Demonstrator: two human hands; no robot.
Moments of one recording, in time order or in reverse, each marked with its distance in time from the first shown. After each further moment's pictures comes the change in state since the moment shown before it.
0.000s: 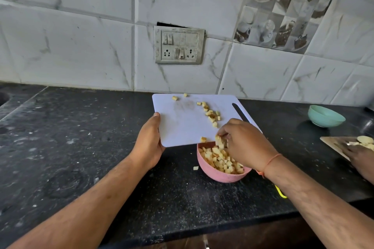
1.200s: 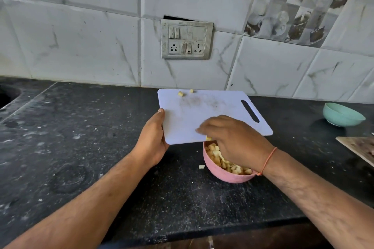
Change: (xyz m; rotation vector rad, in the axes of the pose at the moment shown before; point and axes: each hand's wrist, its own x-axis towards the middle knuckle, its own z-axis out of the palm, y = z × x) left_hand 0.003 0.001 -0.004 -0.011 -0.012 -0.008; right_hand 0.014 -0.017 0.008 -0.049 0.023 -0.517
